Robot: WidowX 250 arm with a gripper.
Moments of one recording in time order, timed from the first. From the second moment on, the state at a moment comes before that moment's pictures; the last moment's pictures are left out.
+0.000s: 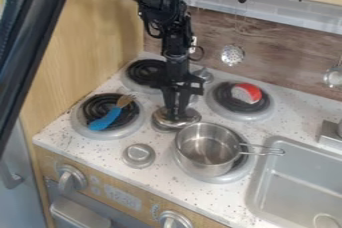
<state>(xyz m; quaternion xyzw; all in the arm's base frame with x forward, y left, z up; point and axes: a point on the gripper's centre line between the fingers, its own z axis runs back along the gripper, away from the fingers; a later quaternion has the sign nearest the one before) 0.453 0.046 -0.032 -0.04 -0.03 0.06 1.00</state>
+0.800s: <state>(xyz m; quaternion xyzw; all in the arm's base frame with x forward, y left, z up) 0.411 -0.022 0.072 -0.03 -0.17 0.01 0.98</state>
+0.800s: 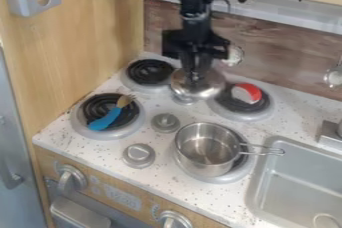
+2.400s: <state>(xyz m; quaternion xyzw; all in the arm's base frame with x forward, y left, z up) 0.378 -0.065 0.004 -0.04 -0.07 -0.02 1.00</state>
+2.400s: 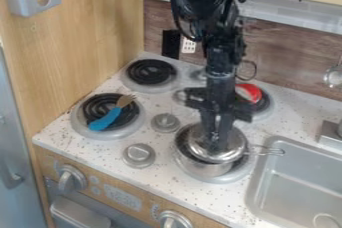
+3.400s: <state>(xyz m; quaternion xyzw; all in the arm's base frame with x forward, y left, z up) 0.369 -0.056 0.002 -0.01 -0.07 0.01 1.00</state>
